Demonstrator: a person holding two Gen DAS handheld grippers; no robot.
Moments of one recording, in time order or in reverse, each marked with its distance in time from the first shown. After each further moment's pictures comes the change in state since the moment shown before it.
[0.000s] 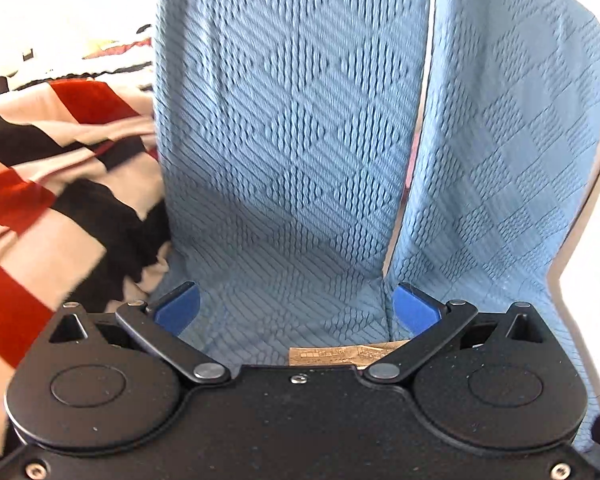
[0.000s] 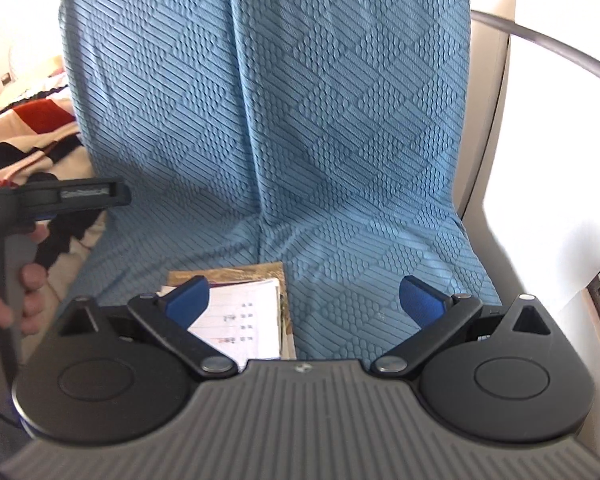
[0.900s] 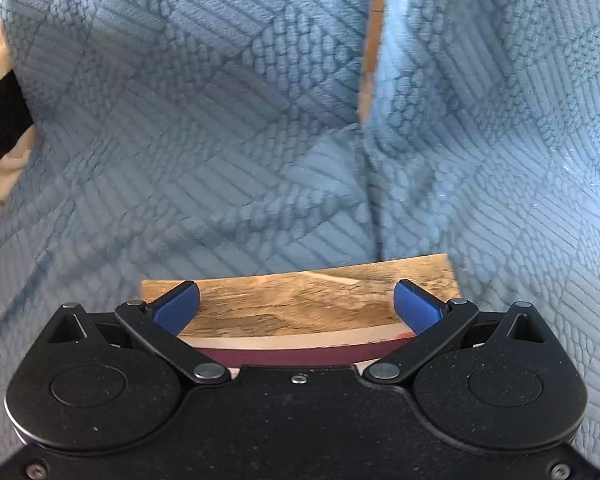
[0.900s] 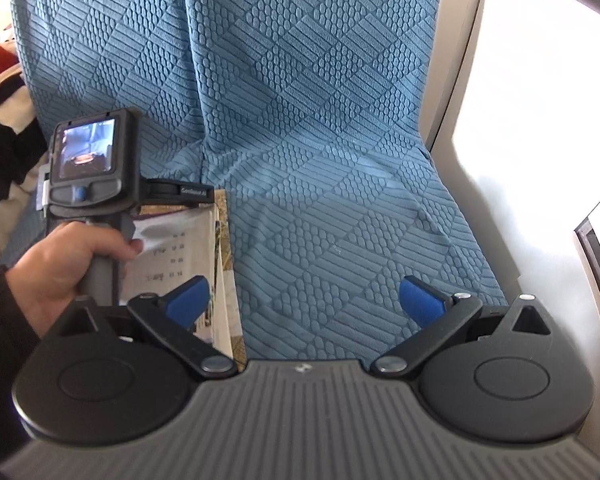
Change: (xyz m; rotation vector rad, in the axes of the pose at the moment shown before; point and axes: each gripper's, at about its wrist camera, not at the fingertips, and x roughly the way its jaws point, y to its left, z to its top) left arm 0.234 -0.091 -0.089 0.056 0.367 0.021; right arm 0.052 -0.018 -0.038 0.012 0.175 -0.129
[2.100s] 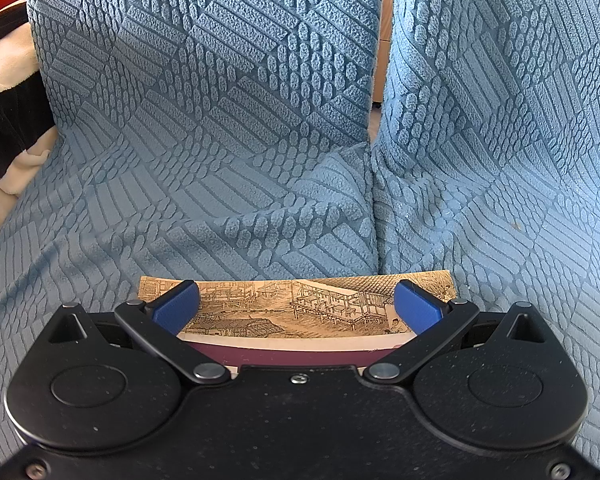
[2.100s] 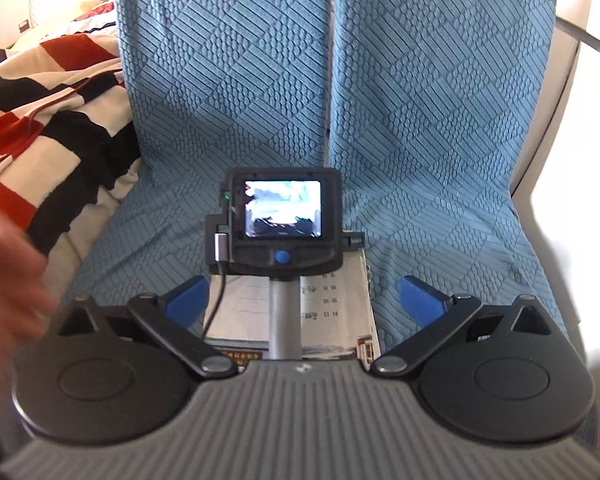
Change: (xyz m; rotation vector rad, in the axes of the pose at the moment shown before) left arm 0.001 -0.008 -0.011 -0.041 -0.116 0.040; right arm -0.036 0.116 0.029 -0.108 -0.062 0.125
